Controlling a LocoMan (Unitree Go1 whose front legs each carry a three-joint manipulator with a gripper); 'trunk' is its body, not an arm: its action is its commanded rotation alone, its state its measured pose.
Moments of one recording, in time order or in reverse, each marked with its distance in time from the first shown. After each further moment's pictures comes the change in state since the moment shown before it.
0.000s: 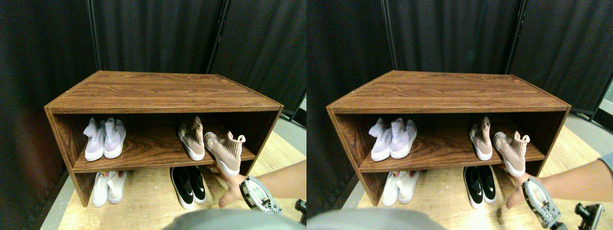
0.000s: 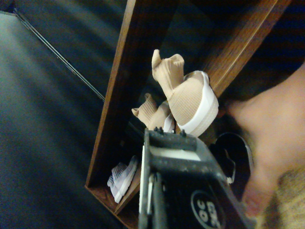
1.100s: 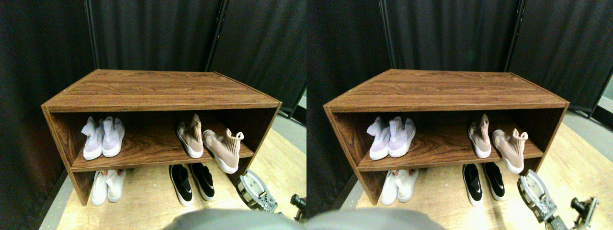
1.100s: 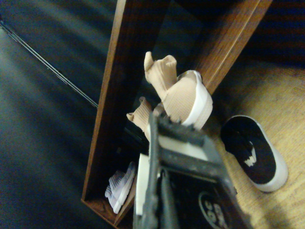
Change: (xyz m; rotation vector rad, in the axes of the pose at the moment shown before) right arm 0.003 0.001 0.000 0.190 -0.043 -0.050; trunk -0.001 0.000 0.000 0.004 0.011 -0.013
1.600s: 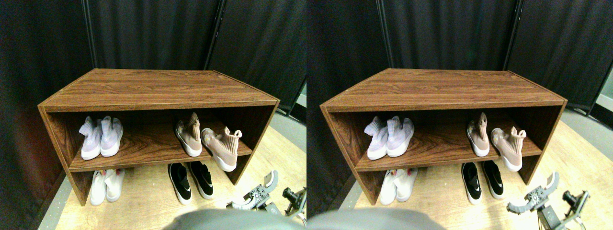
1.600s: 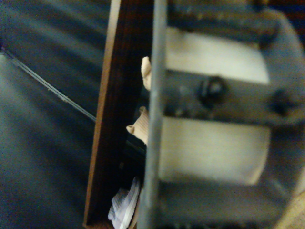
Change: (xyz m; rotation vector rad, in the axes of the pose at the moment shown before) right arm 0.018 -0.002 -0.001 -0.068 -0.075 -0.020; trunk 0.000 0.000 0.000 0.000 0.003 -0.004
